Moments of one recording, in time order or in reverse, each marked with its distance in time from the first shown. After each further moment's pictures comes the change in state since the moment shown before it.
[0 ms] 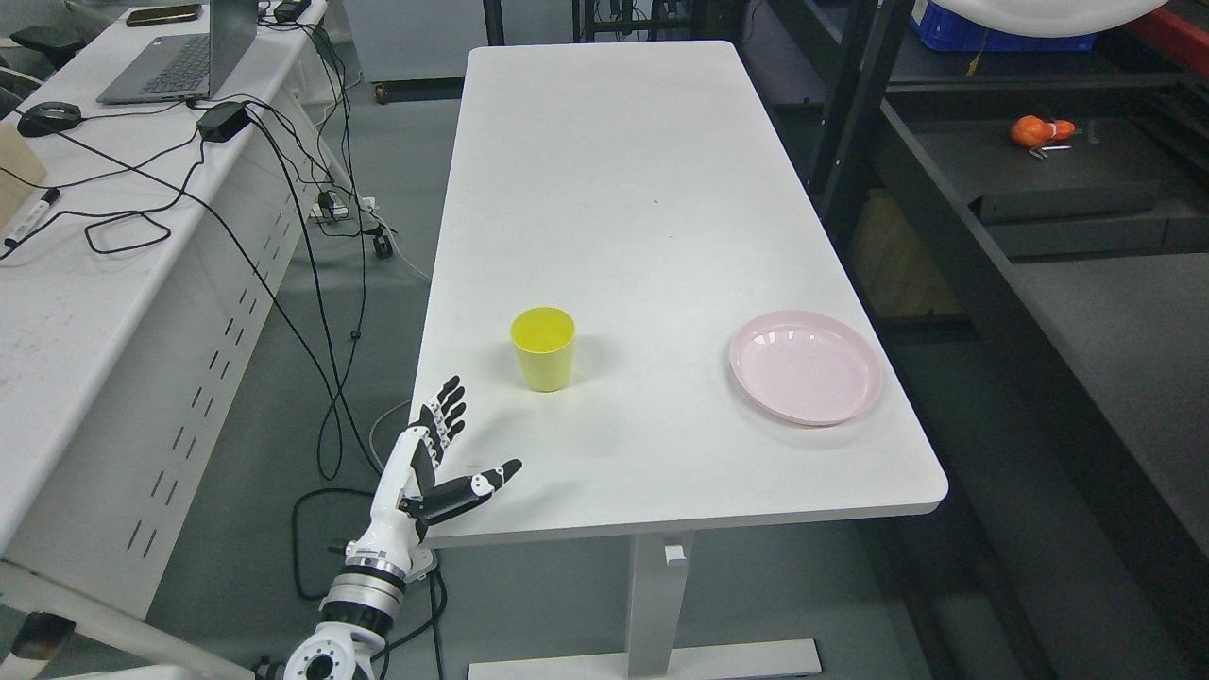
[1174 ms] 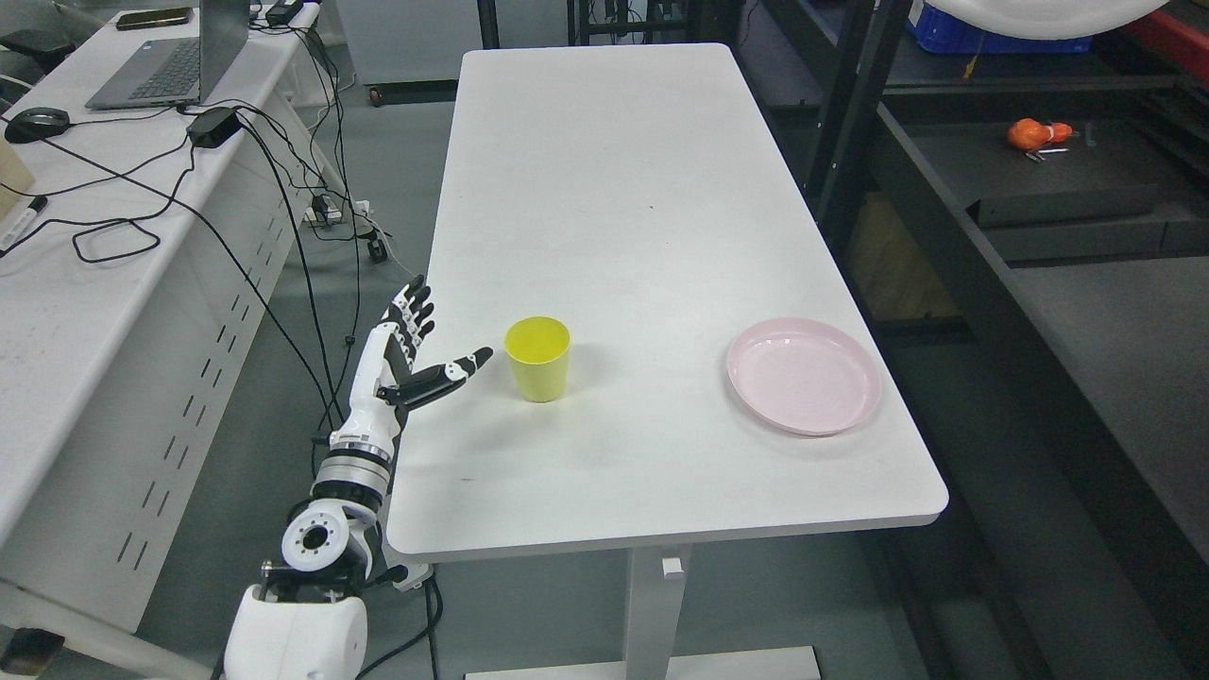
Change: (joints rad) left arm -0.344 0.000 0.084 0.263 -0.003 -0.007 -0.011; right arm 0.000 0.000 0.000 0.000 0.000 0.000 0.000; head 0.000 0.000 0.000
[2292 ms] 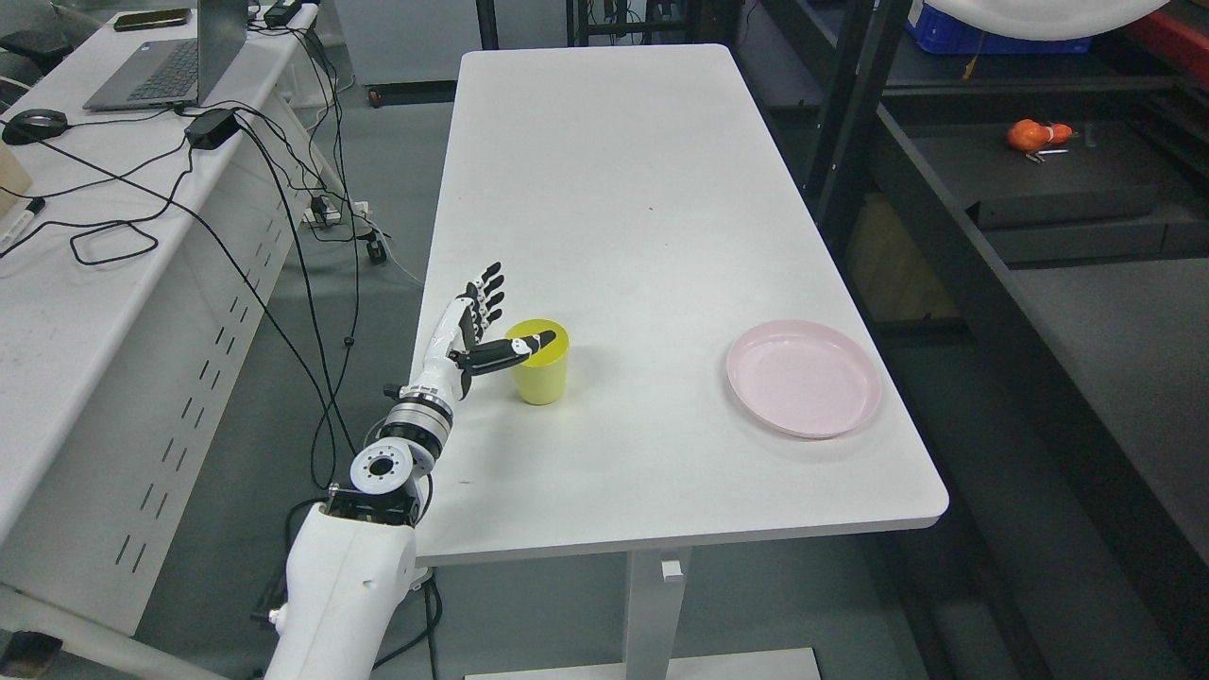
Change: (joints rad) left arm -0.208 0.000 -0.126 0.333 0.004 0.000 -0.005; right arm 0.000 0.000 0.000 0.000 0.000 0.000 0.000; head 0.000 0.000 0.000
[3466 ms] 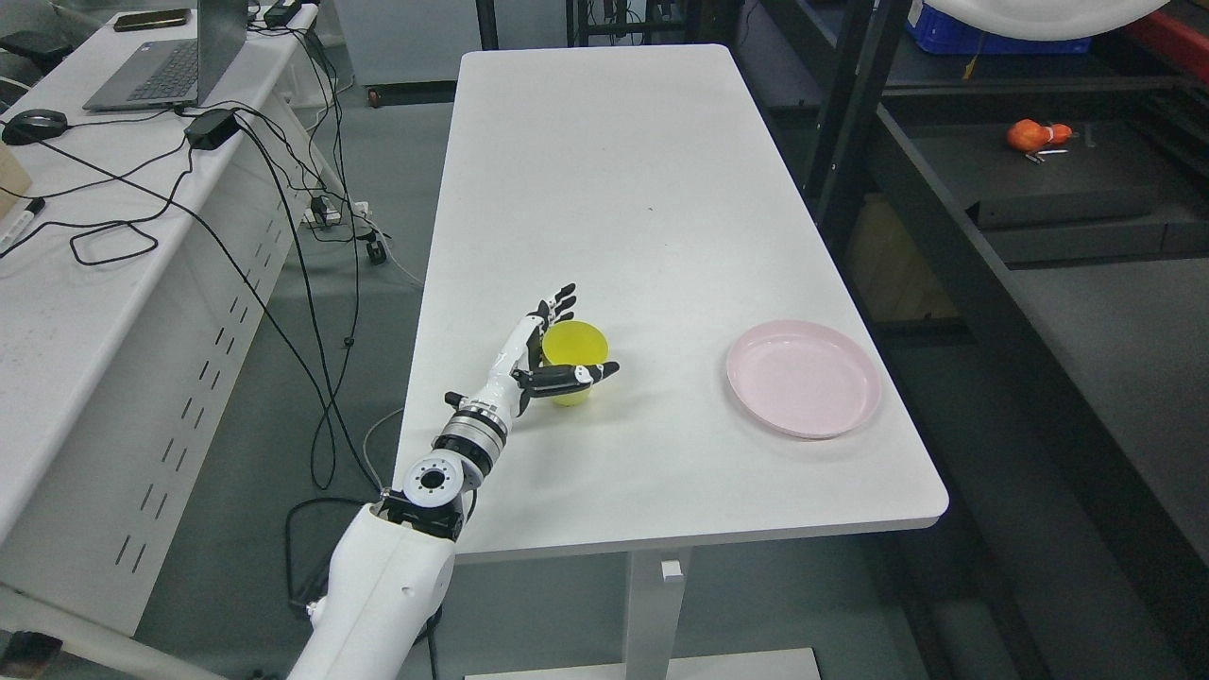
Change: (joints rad) left arm -0.006 0.000 -0.199 0.064 0.052 -0.081 -0.012; right arm 0.000 0.000 0.000 0.000 0.000 0.000 0.000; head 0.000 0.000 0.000
